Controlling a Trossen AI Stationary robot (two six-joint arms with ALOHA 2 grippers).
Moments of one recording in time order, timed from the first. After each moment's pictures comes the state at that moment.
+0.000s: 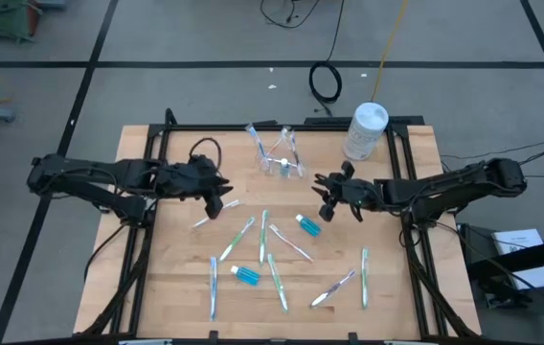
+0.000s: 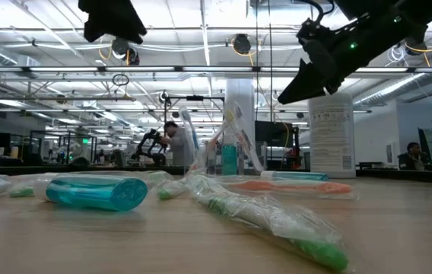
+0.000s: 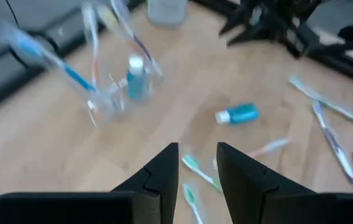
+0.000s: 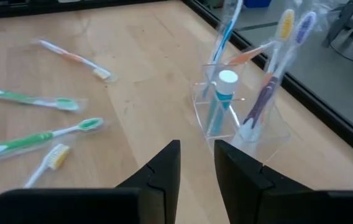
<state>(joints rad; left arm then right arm) -0.10 1.09 1.02 -0.62 -0.33 -0.52 0.03 1.18 0.58 0.07 0.47 0.20</state>
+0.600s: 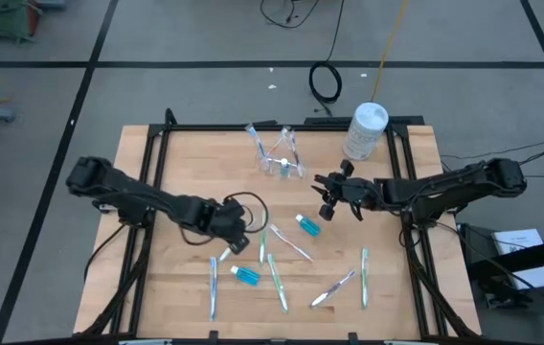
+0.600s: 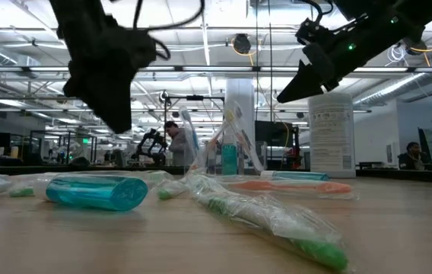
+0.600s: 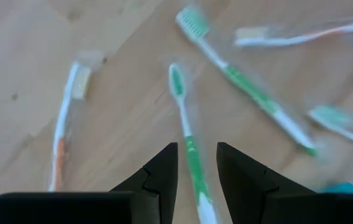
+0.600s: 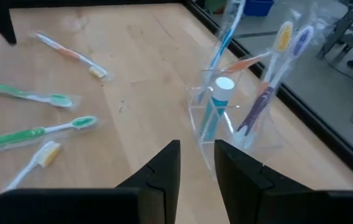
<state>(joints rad) -0.26 1.56 1.02 -0.68 -0.26 -0.95 0.01 1.18 0.58 0.09 0.47 0.12</state>
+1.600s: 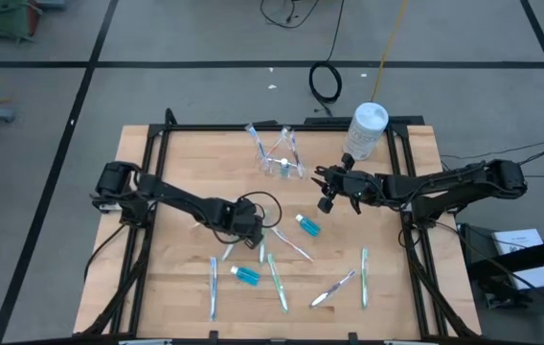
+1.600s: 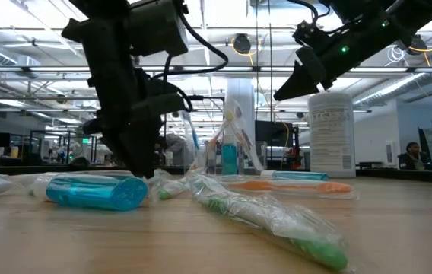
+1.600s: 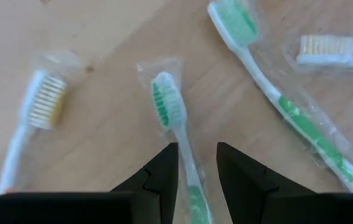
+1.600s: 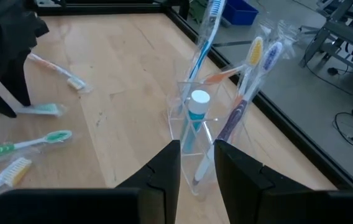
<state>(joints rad) -0.16 1.78 1.02 -0.53 -0.25 -0.94 -0.05 1.18 0.58 0.14 0.47 0.06</state>
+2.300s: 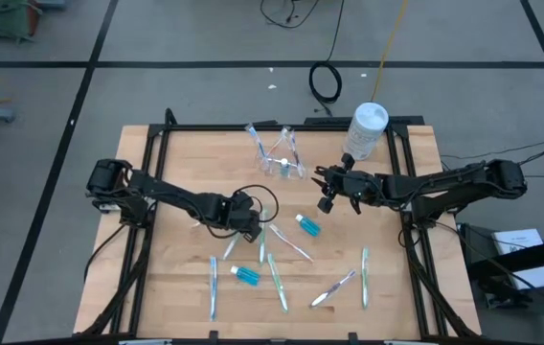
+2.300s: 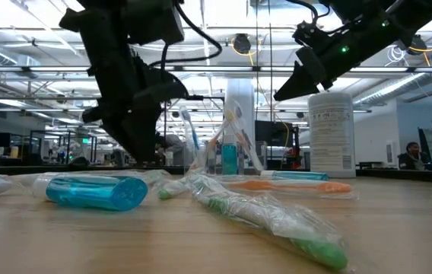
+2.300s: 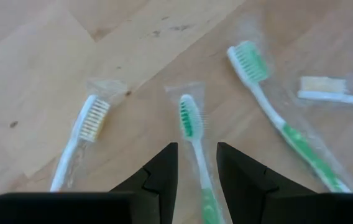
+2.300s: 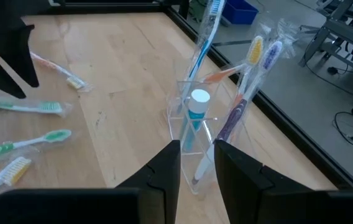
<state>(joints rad) -0.15 1.72 1.02 -0.57 -0.32 -0.97 -0.05 1.18 0.58 0.13 0.47 0.06</state>
